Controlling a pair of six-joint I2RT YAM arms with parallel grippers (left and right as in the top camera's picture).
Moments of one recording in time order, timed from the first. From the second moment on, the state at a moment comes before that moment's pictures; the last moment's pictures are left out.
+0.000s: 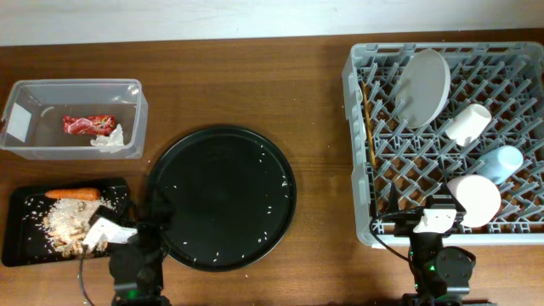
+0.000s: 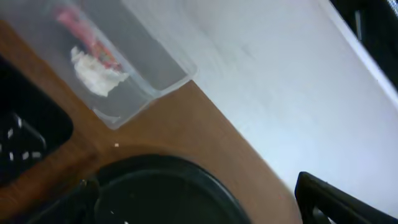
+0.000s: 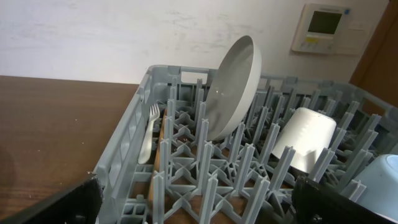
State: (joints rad) left arm 0.06 0.33 0.02 0.18 -0.15 -0.81; right arm -0.06 0.01 0.01 -0.08 0.02 -0.09
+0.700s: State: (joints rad) left arm -0.05 0.02 0.01 -0.07 -0.14 0.02; right arm -0.06 0.01 0.01 -0.08 0.02 -0.09
